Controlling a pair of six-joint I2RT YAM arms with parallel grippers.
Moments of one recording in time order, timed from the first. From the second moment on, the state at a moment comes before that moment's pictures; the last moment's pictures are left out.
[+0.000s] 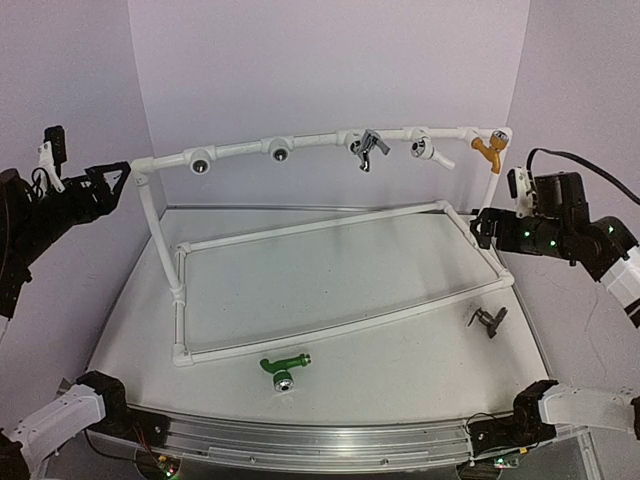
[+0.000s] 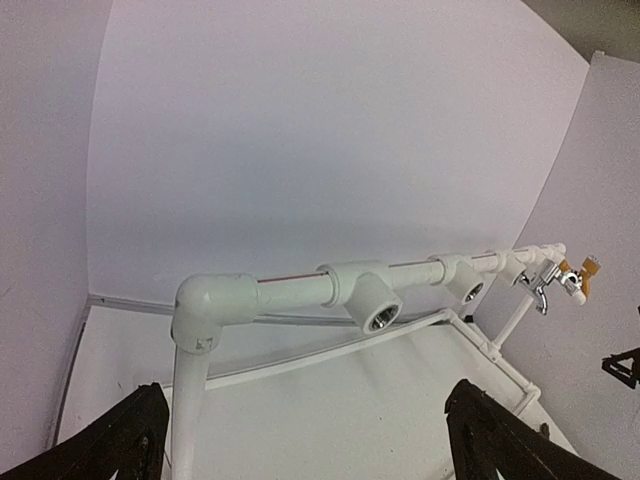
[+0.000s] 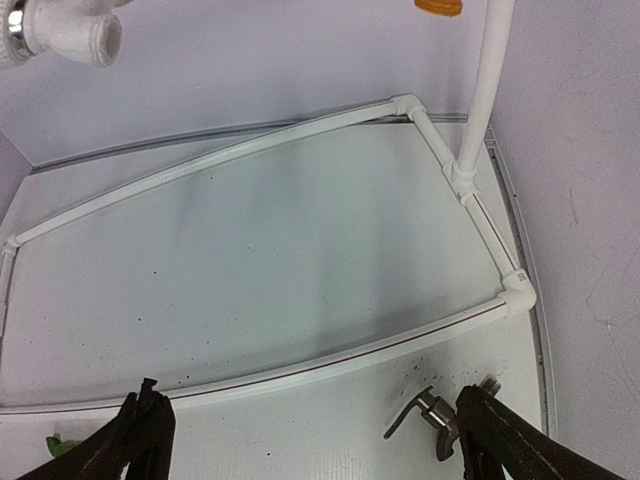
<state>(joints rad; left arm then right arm) -0.19 0.63 1.10 -0.45 0.16 -0.31 0.39 0.96 1.15 -0.78 0.19 0.30</state>
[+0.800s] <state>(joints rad) -0.21 0.84 0.91 -0.46 0.50 -0.36 0.34 1.13 0.82 -0.82 0.23 0.63</state>
